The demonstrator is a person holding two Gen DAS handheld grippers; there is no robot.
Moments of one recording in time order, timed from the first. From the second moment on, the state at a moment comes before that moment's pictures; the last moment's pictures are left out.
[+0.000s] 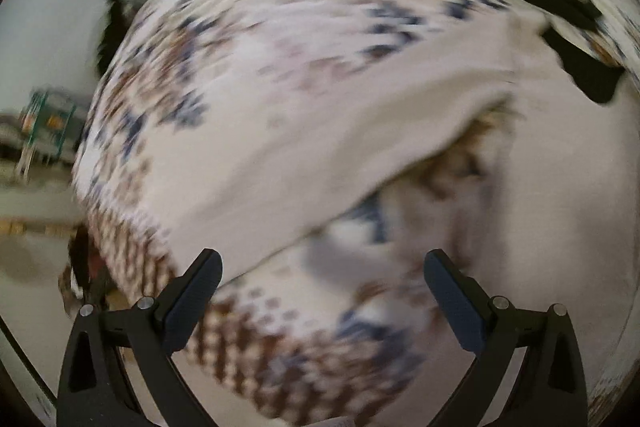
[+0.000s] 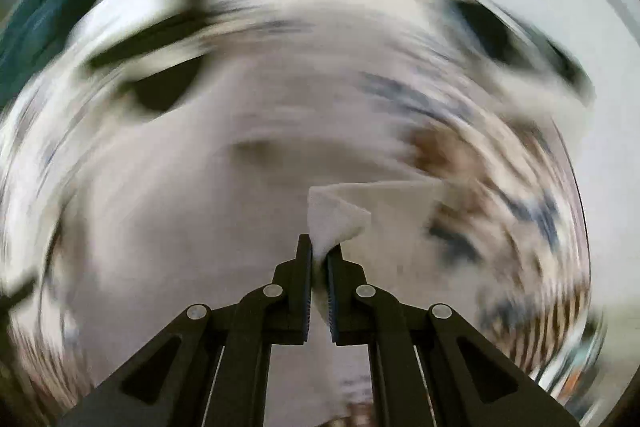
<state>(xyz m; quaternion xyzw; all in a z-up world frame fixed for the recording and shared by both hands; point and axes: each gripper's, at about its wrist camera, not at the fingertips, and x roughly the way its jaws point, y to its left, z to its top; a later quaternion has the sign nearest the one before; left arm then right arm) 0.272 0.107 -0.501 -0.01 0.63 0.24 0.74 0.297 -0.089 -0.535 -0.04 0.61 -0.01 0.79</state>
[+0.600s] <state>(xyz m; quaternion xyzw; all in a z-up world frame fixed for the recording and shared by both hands) 0.166 0.239 -0.516 -0.14 0.62 0.36 0.68 0.205 0.120 -0.654 -0.18 0.73 0.26 0.61</state>
